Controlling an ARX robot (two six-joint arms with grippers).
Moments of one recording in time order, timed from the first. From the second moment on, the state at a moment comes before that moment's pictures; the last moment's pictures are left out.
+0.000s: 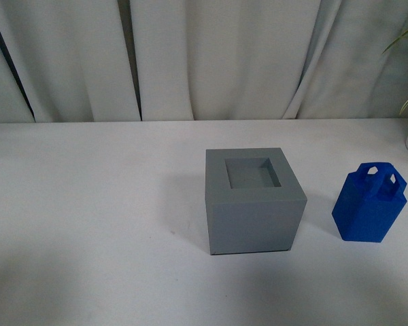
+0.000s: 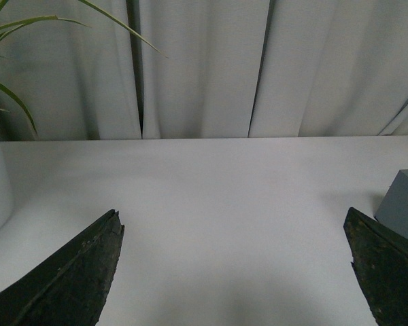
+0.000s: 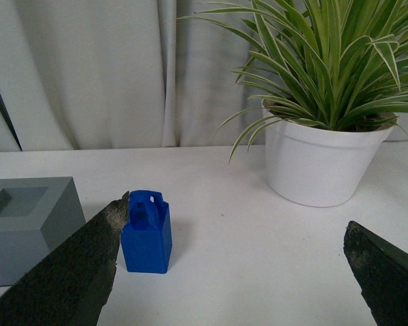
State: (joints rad) left arm 0.00 0.00 0.02 0.00 0.00 0.00; right arm 0.00 0.00 0.01 0.00 0.00 -0.01
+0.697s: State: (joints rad) left arm 0.00 0.00 0.02 0.00 0.00 0.00; right arm 0.00 0.00 0.01 0.00 0.00 -0.01
